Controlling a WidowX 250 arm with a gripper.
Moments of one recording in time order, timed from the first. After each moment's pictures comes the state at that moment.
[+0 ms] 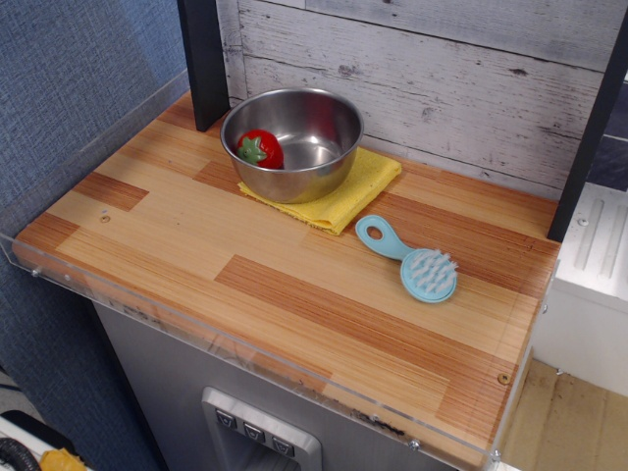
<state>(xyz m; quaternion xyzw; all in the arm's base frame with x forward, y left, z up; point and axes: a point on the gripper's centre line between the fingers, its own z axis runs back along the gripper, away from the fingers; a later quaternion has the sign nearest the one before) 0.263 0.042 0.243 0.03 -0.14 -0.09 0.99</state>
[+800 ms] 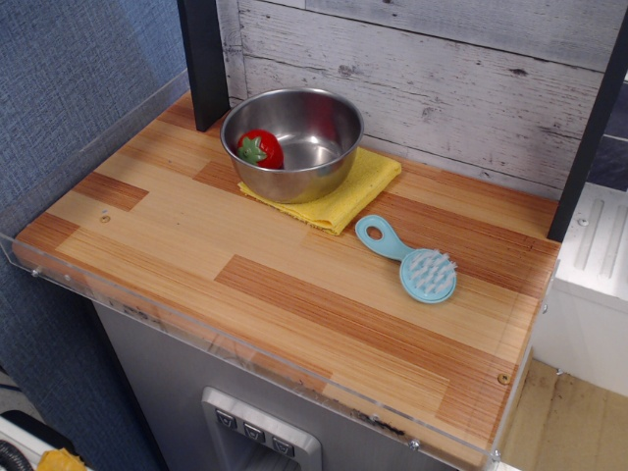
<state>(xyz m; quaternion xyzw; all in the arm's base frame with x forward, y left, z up) 0.300 0.072 0.223 0.03 -0.12 -0.09 0.99</state>
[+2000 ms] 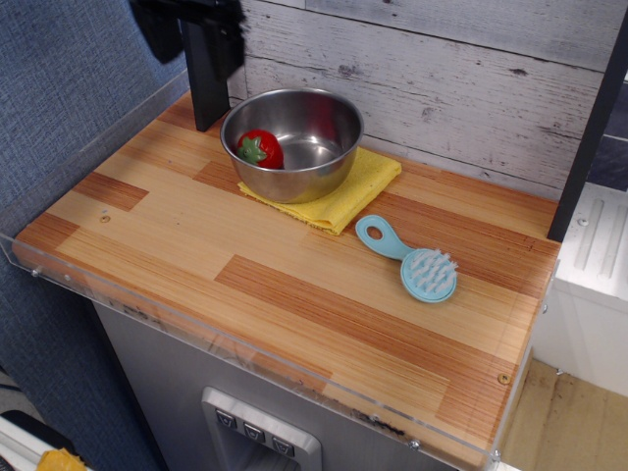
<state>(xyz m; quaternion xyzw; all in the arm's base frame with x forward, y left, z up) 0.342 0.112 0.129 0.02 -0.11 -0.04 0.99</state>
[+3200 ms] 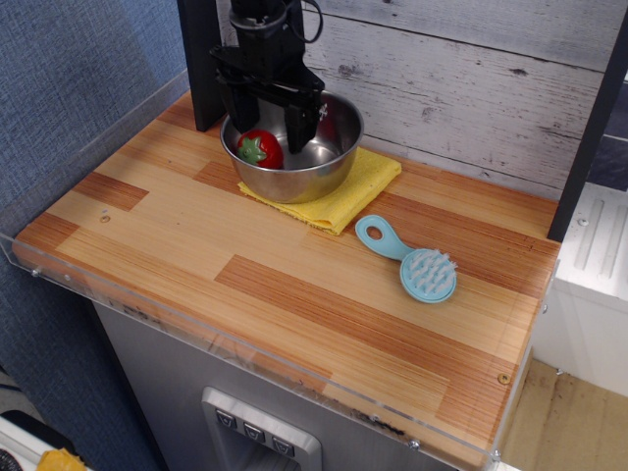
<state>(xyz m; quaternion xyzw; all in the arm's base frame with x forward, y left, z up) 0.377 0.082 0.057 0.02 -0.09 -0.05 0.99</state>
